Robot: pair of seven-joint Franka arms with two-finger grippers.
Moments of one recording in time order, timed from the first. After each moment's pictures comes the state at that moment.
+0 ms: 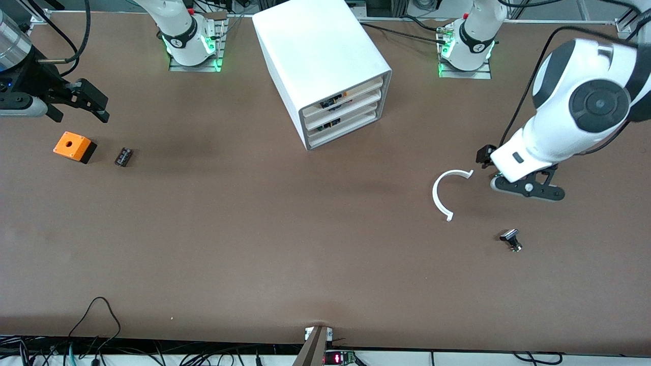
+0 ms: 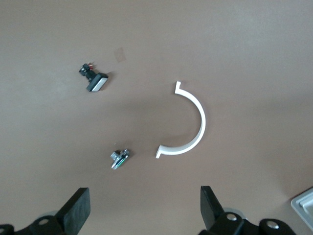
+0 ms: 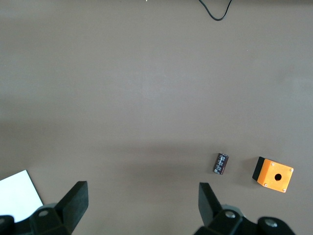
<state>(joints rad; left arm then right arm) 0.27 0.25 -0.55 -1.57 0.25 1.63 -0.07 0.06 -0.09 0.04 -1.69 -0.02 1.69 0.10</state>
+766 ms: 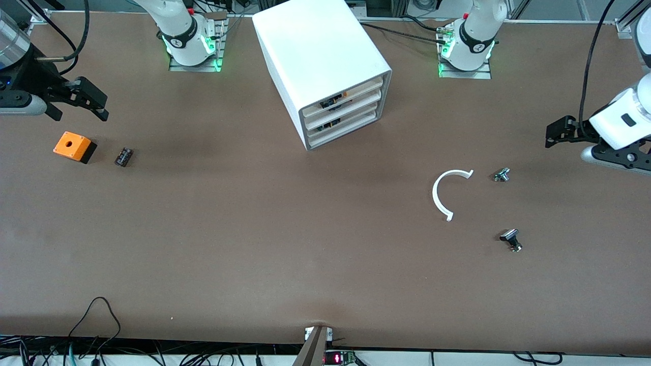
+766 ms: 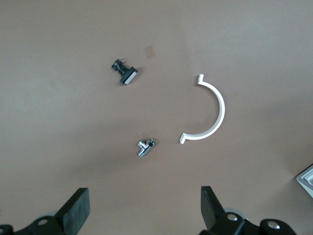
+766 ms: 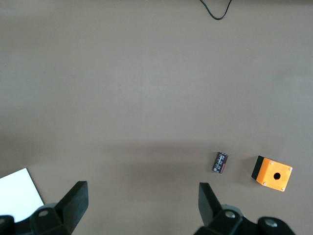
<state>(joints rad) 0.11 0.09 -0.13 -1.62 0.05 1.64 0.22 0.06 -0.09 0.04 -1.69 -0.02 1.68 0.09</state>
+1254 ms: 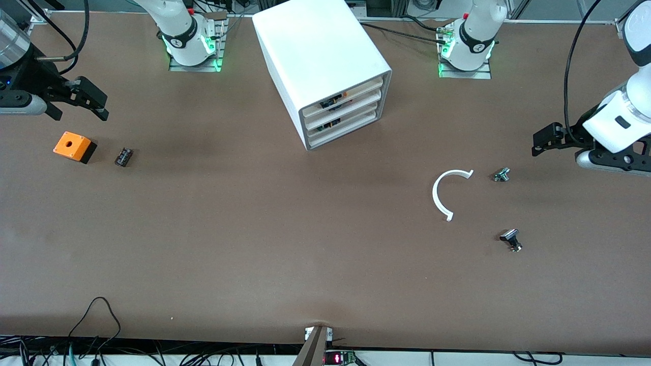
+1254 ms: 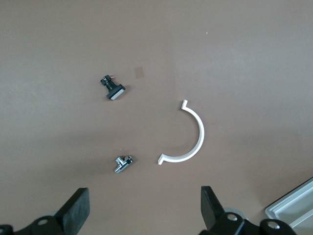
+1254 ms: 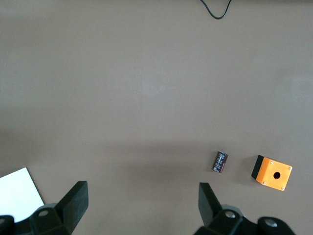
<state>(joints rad) 0.02 0.07 -0.04 -1.63 -0.04 1.72 0.07 0.06 -0.09 0.03 -1.69 -0.02 1.68 0.09</state>
